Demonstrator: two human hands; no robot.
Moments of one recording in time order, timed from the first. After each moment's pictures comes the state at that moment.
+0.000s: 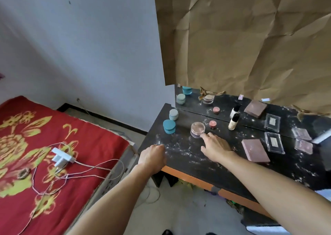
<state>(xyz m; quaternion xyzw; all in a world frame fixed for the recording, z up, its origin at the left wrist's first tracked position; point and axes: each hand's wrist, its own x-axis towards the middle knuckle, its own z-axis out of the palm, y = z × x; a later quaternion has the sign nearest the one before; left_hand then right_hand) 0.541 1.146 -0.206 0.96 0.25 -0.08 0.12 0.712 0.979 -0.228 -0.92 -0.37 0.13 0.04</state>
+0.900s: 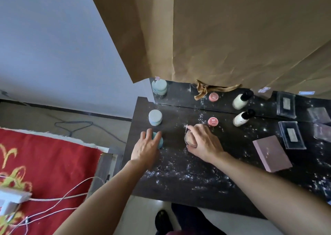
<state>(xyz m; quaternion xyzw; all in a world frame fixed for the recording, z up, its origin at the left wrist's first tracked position) 0.729 1.277 -0.342 0.98 0.09 -0.17 0.09 0.832 1.069 -0.359 -0.93 -0.31 0.17 0.14</state>
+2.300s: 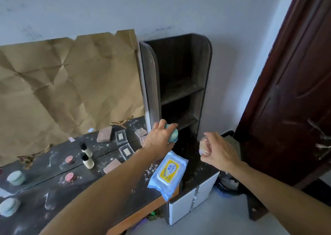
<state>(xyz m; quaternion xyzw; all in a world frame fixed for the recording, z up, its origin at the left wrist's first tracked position) 0.751 0.699 -0.105 0.94 -0.32 0.05 0.12 0.662 0.476 -0.147 -0.98 0.05 -0.08 0.15</state>
